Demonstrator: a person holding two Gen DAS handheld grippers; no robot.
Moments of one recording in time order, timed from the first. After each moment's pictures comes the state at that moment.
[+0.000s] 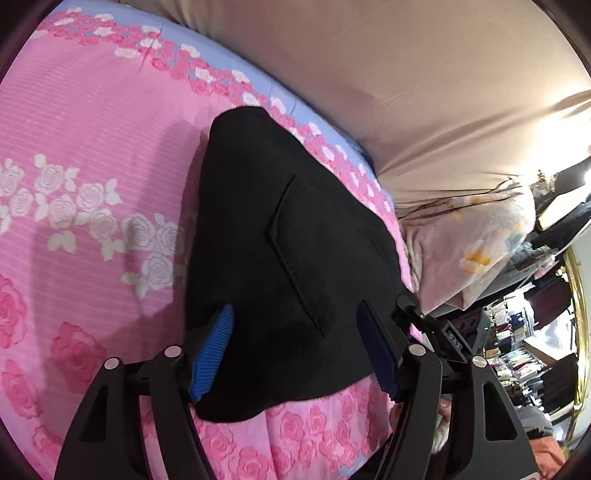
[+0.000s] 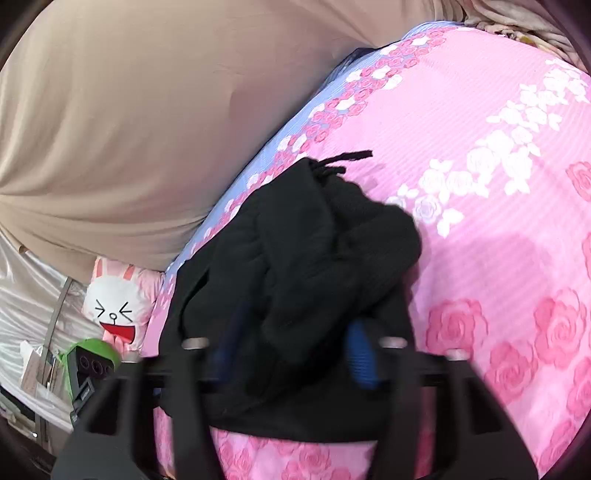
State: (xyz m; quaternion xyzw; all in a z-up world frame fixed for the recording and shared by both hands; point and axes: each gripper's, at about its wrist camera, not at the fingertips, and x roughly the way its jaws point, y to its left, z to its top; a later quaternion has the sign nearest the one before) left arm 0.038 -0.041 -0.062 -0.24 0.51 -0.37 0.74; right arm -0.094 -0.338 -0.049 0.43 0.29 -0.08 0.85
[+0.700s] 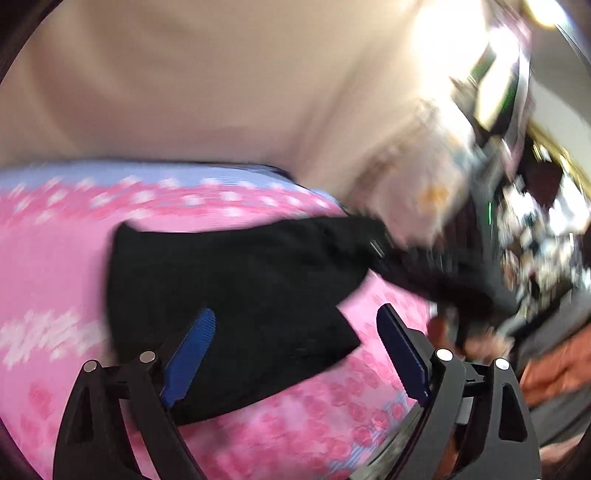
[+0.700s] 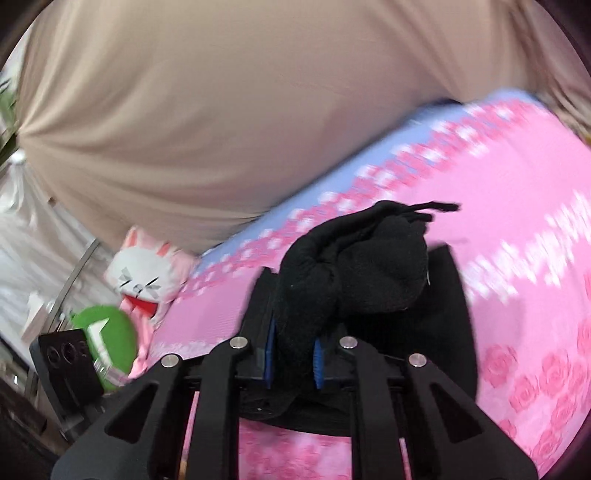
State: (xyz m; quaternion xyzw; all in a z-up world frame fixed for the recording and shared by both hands) left arm -0.052 -0.109 0.041 -0.04 0.34 -0.48 0.80; right arm -0.077 -0.288 0.064 0.34 0.28 0.03 0.90
